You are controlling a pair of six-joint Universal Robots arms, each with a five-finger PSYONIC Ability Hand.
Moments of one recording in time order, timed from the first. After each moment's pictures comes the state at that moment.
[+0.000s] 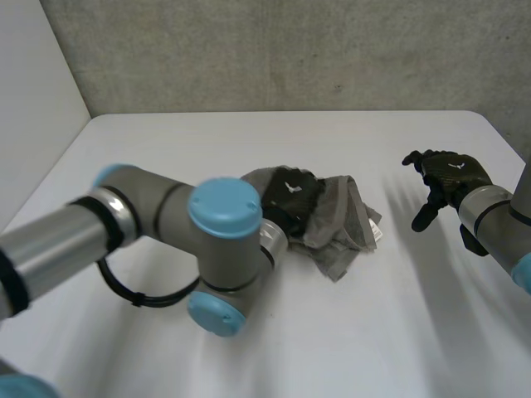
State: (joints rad) left arm 3.91 -2.45 -0.98 3.31 -1.62 3.34; right arm 1.75 -1.10 1.45 -0.03 1.44 2.97; left_hand 1.18 1.21 1.21 1.21 1.02; right_hand 0.21 0.23 0.22 0.24 0.07
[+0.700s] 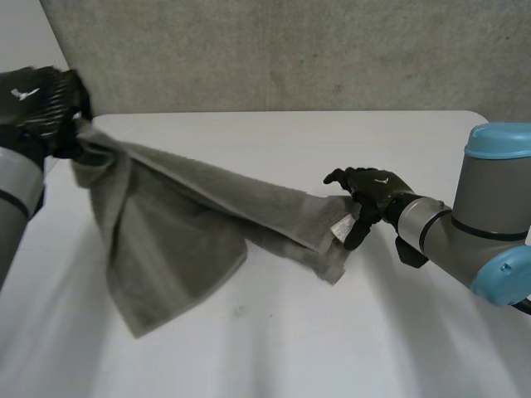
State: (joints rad) left arm 4.47 -1.54 -1.69 3.35 -1.60 3.34; right arm 1.92 -1.01 1.35 0.05 1.28 3.08; left_hand 1.19 1.22 1.22 1.22 1.03; right_hand 0.21 0.23 0.22 0.24 0.07
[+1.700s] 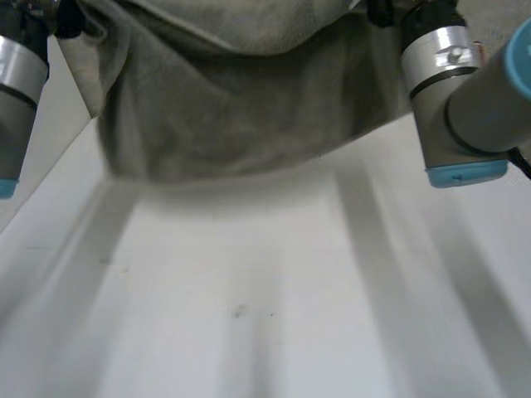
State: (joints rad) left arm 4.53 -1.81 -1.32 3.74 -1.31 3.33; right arm 2.02 -1.10 1.04 -0.53 1.52 2.98; left_hand 1.19 1.22 1.22 1.22 1.03; right_hand 1.36 1.18 1.19 1.19 0.99
